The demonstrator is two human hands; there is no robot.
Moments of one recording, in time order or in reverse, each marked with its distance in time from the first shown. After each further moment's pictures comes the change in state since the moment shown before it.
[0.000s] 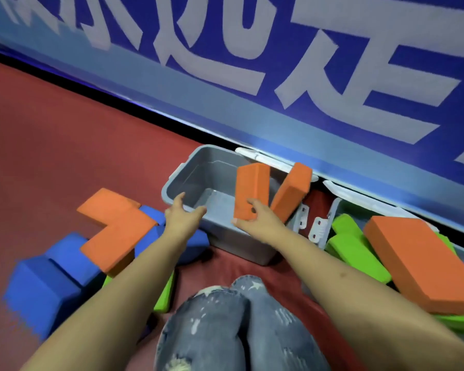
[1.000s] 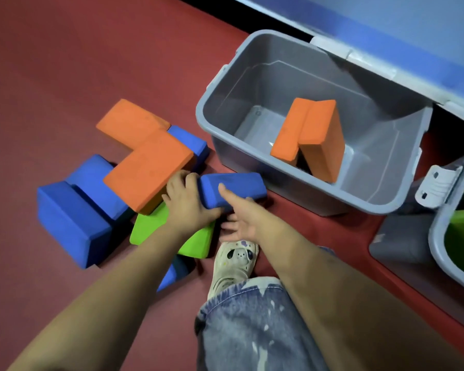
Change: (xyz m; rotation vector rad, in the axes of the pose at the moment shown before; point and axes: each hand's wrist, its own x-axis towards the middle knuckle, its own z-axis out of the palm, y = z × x) left_hand 0.101 -0.192 -0.015 0.715 0.021 0.198; right_hand 0.095 0.004 0.226 0.951 -0.557 0.836
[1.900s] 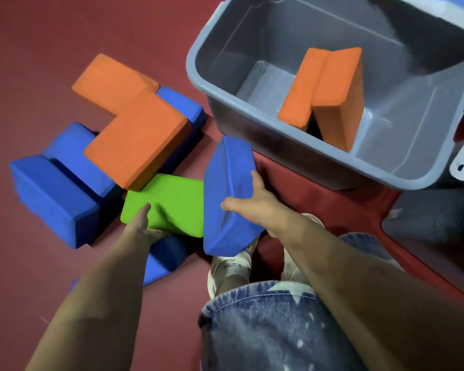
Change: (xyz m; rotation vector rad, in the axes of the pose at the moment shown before) left_hand -0.011 -0.127 0.061 -1.270 -0.038 -1.374; right_hand 0.012 0.025 -0.036 -0.733 0.219 -0.228
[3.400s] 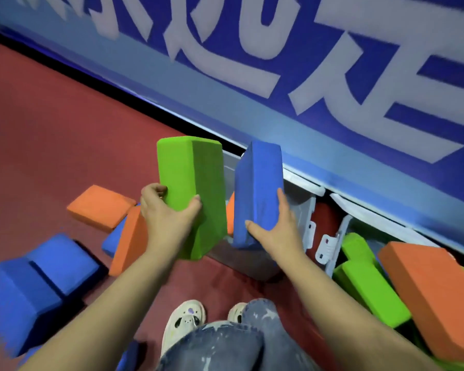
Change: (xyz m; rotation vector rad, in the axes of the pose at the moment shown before) left_hand -0.338 0.017 0.097 0.306 -0.105 1.491; right_hand -0.190 -0.036 -0.154 -0.066 0.795 -0.543
